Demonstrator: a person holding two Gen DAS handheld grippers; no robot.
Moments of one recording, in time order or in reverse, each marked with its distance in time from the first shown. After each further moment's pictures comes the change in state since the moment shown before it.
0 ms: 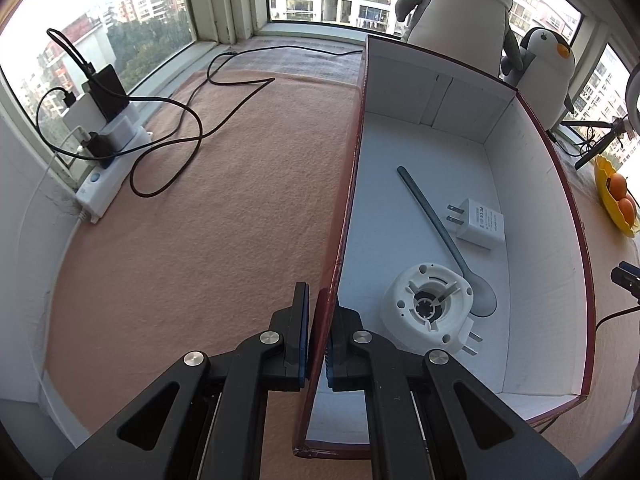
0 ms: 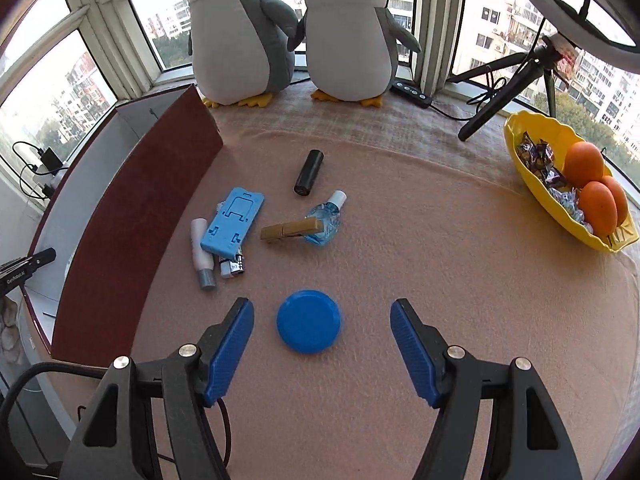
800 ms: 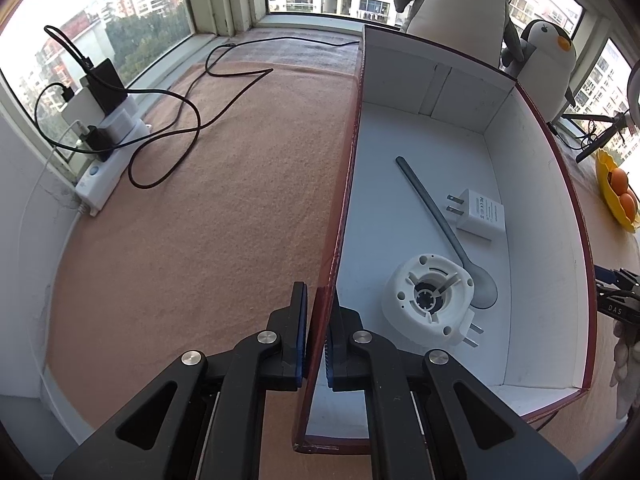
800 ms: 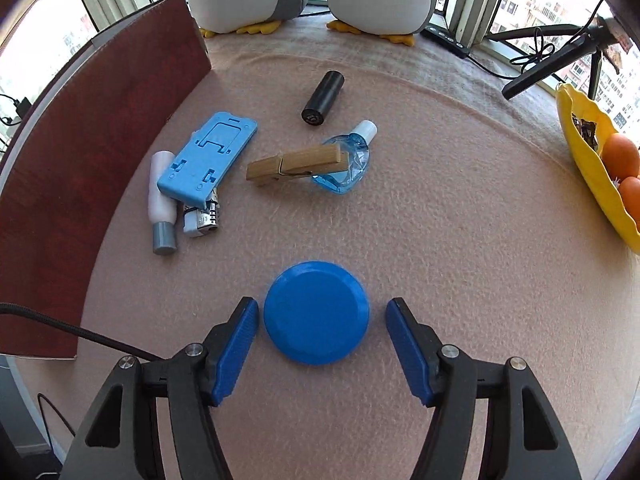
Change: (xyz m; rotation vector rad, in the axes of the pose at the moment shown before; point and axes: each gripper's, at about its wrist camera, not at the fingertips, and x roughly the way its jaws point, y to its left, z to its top) left arm 0.002 -0.003 -0.002 -0.001 0.034 0.004; right arm 0.072 0.022 -0.009 -0.086 0.124 -0.060
